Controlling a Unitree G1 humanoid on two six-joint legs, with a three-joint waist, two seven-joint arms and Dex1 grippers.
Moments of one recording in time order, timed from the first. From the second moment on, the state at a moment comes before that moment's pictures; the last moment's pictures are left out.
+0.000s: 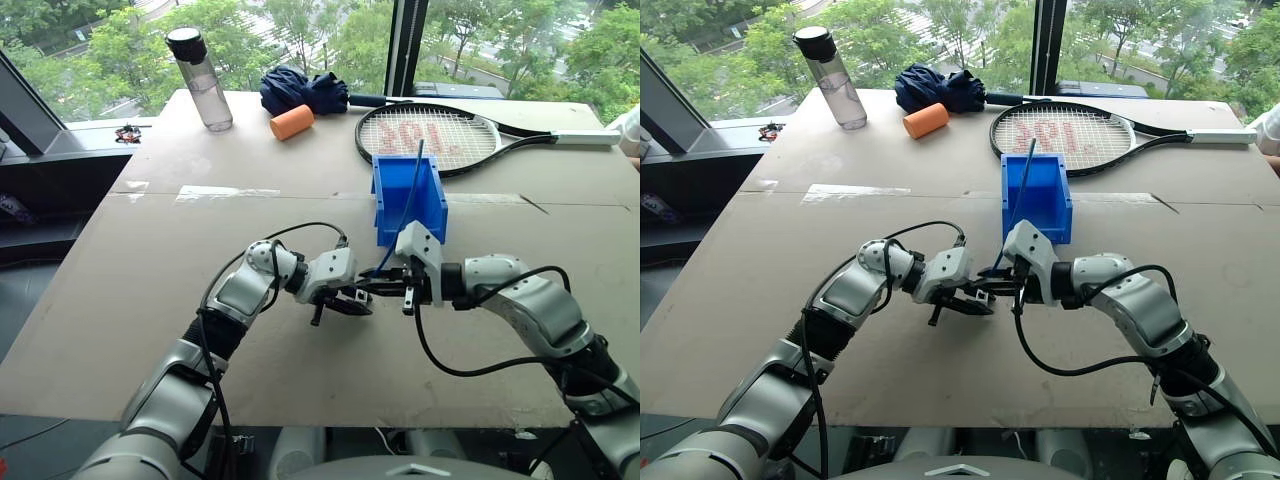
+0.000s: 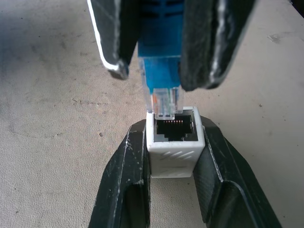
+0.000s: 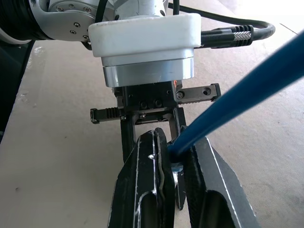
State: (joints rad) left arm -0.59 0.48 -0.39 0.29 -0.10 0.12 -1.39; right arm -0.45 -0.54 0.36 -0.31 0.47 0.67 0.83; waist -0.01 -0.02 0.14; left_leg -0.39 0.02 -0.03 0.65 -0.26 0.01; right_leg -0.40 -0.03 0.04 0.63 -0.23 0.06
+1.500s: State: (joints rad) left arm -0.30 0.63 -0.11 -0.09 -0.30 0.42 -1.25; right arm -0.36 -0.45 0.15 -0.36 0.48 0.76 0.83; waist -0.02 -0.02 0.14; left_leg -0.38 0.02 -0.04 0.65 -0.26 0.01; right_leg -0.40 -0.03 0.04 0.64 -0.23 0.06
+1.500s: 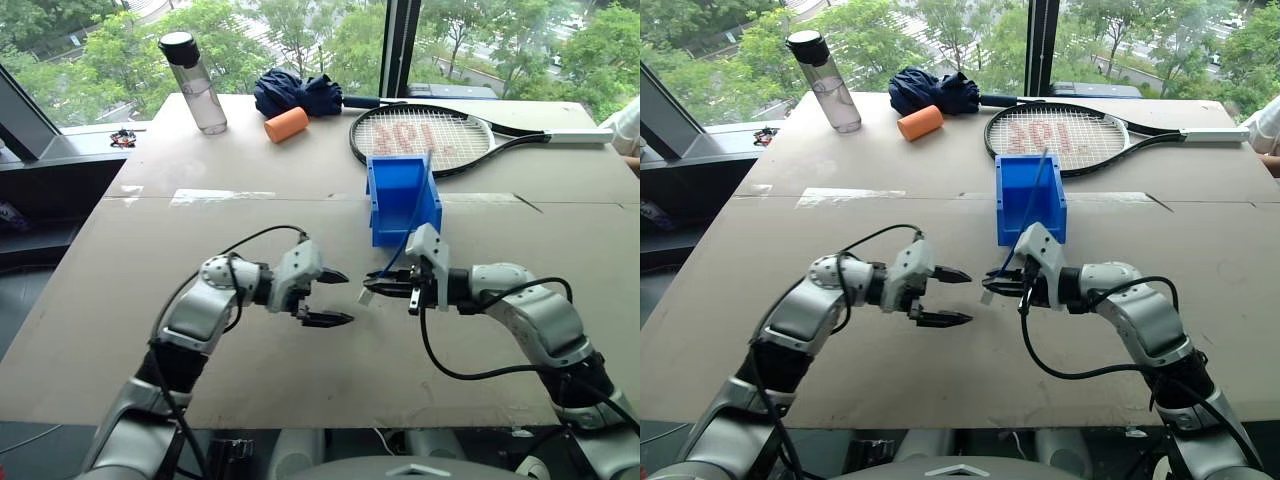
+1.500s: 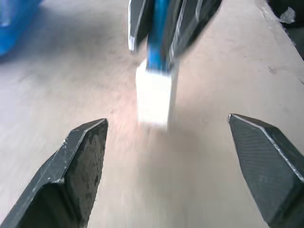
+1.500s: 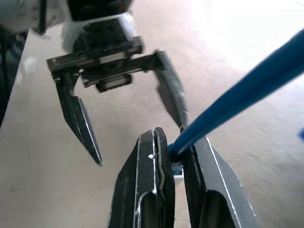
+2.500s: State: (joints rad) left arm -0.04 0.64 0.12 -0.56 -0.59 0.69 -0.81; right arm -0.25 -0.69 -0.15 -0.47 0.47 0.78 0.68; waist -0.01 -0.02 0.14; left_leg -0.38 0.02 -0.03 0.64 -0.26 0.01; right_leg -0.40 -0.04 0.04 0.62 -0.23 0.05
